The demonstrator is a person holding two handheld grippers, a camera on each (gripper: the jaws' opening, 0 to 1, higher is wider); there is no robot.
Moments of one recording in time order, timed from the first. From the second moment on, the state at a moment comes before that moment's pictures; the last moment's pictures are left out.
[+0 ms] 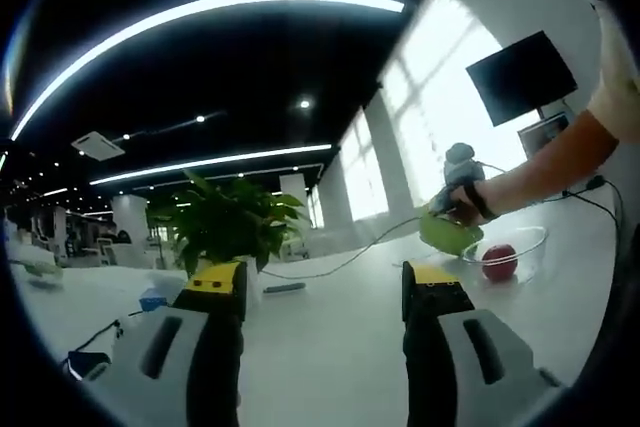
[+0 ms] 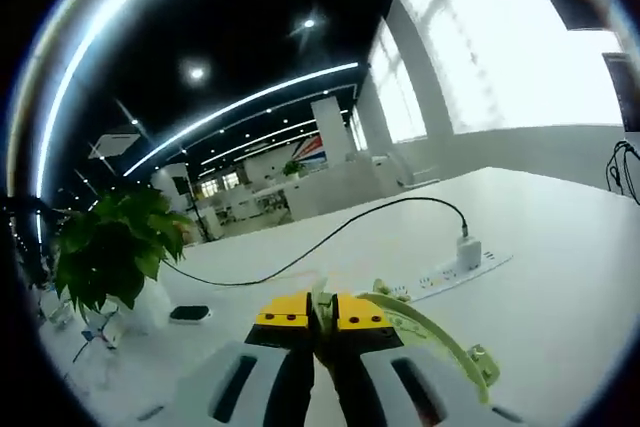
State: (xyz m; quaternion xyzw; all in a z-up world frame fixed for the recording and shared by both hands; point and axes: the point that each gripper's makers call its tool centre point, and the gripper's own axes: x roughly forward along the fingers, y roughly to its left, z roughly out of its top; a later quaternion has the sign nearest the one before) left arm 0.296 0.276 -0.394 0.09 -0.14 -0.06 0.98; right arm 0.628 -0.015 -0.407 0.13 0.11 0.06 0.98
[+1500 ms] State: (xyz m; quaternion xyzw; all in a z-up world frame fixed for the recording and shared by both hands) left arm 0.278 0.278 -0.383 0.07 -0.16 -0.06 0.98; right arm 0.606 0.035 -0.412 0.08 0.12 0.14 0.98
